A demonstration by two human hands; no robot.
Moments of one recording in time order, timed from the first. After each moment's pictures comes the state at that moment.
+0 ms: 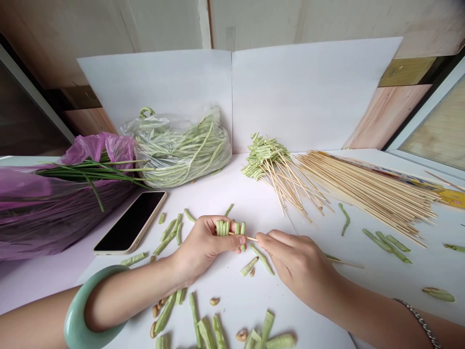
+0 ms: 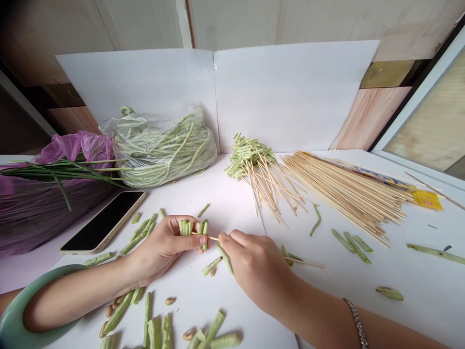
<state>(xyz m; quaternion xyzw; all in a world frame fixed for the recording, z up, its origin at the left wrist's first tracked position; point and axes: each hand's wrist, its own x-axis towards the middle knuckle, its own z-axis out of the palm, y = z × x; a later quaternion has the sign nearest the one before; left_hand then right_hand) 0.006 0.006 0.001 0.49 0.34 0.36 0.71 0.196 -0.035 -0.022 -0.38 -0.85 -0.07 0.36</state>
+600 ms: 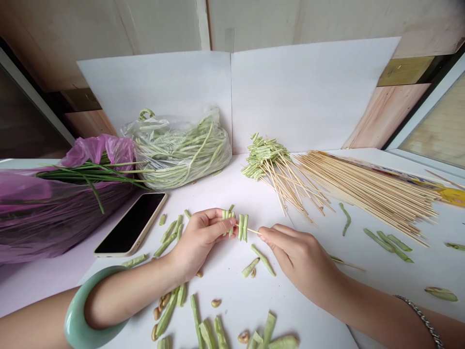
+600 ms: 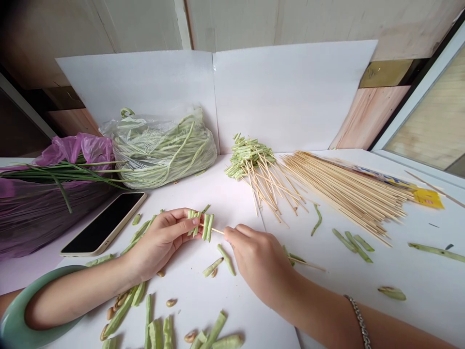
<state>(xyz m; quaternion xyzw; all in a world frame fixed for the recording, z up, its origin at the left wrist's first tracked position) 0.002 0.014 0.000 0.47 0.36 0.42 0.69 0.200 -0.033 -0.025 -0.46 -0.82 0.00 0.34</state>
